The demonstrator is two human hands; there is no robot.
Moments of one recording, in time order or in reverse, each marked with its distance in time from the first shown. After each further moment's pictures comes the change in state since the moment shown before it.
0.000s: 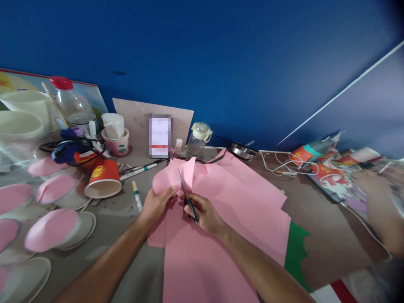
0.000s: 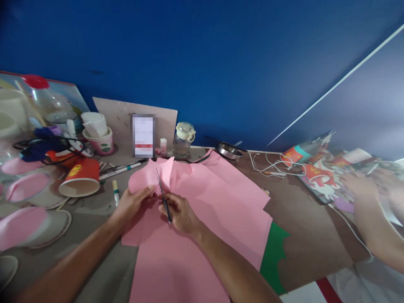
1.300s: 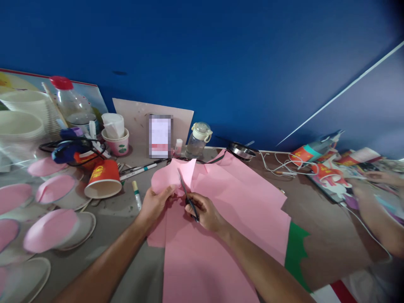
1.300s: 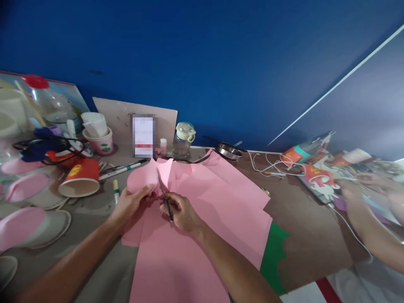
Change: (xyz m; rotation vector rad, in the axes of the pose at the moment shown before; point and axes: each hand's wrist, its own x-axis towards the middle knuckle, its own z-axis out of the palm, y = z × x) left_hand -0.002 0.004 0.001 -0.066 0.047 0.000; right_hand 0.001 -0.004 0.000 0.105 0.031 0.084
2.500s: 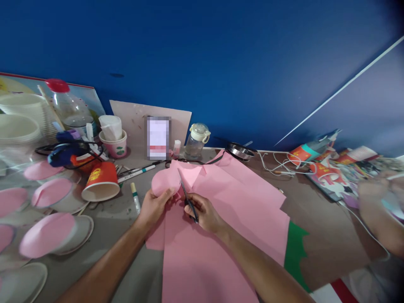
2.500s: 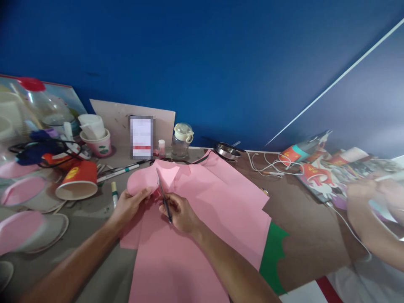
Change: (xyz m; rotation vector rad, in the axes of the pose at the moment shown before) left_hand 0.007 -0.010 -0.004 0.026 -0.100 0.029; right_hand 0.003 0.007 -0.005 -0.106 -0.001 -0.078
